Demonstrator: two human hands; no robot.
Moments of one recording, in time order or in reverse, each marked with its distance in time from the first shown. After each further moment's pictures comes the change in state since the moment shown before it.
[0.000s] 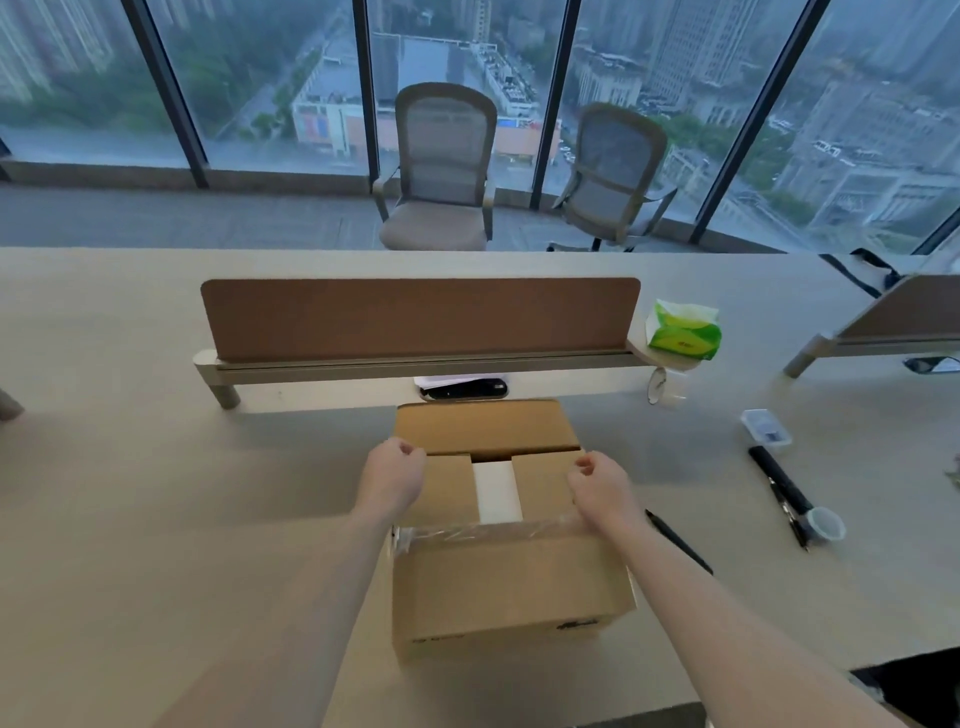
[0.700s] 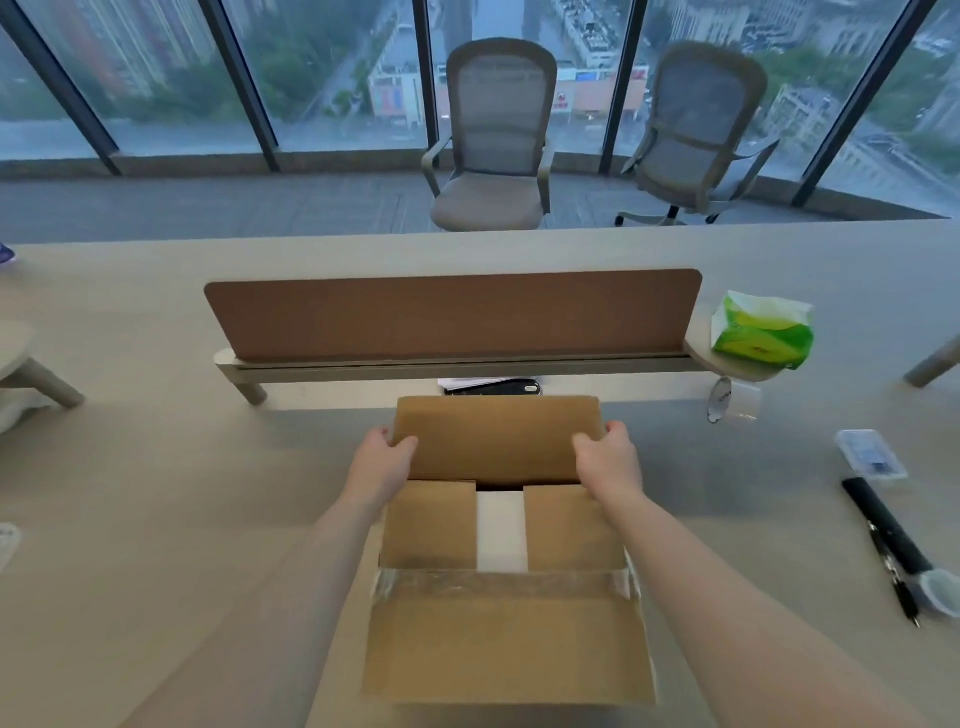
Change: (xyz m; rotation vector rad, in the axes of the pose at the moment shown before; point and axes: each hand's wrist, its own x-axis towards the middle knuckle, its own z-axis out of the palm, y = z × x) left_hand 0.061 0.024 0.015 -0.075 0.099 -0.202; right_hand 0.118 -0.027 0.010 0.194 -0.045 0.123
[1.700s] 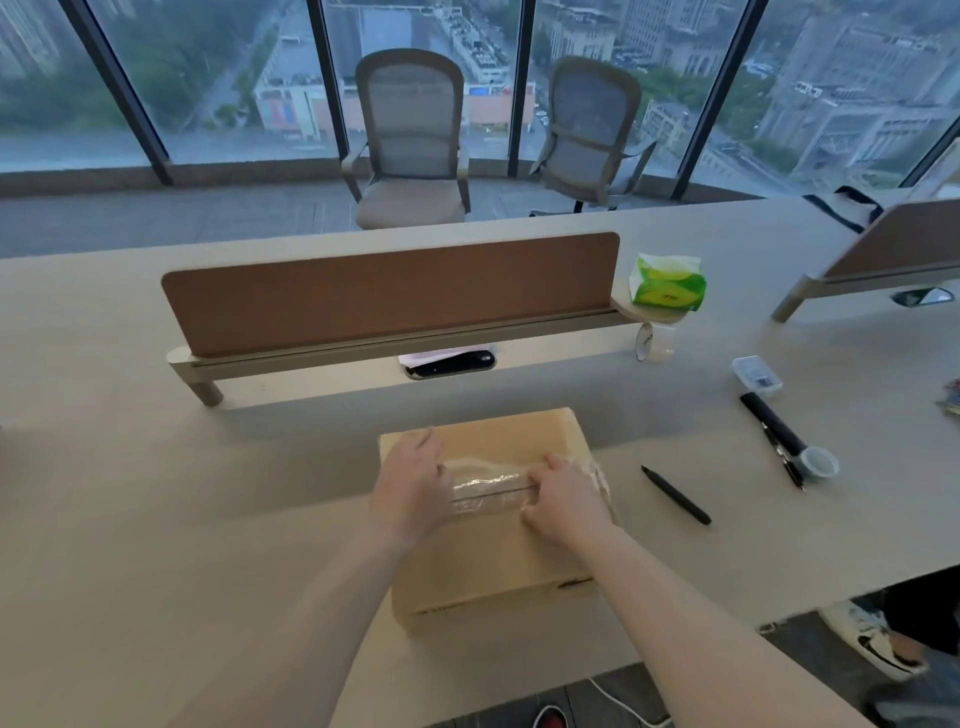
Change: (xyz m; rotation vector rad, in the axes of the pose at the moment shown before) left_hand -0.081 -0.061 0.007 0.503 -0.103 0.737; right_hand -0.133 0.074 0.031 -0.735 -0.121 -0.294
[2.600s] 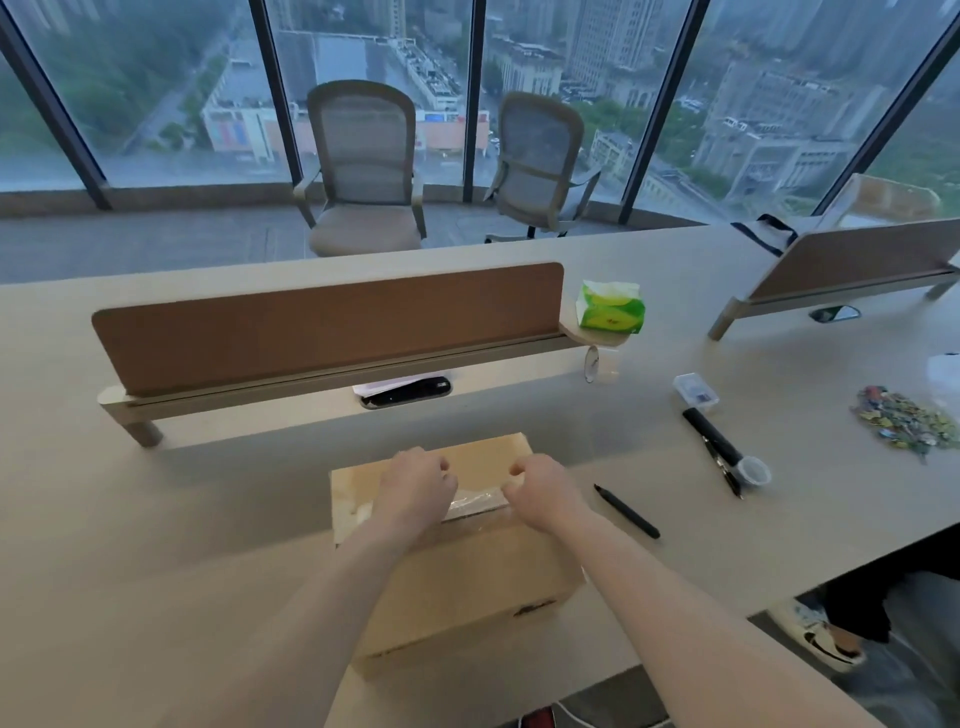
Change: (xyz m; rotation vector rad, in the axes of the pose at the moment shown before) left_hand 0.035 0.060 0.002 0.123 -0.135 -0.011; right_hand 0.004 0.012 -0.053 0.225 0.065 0.105
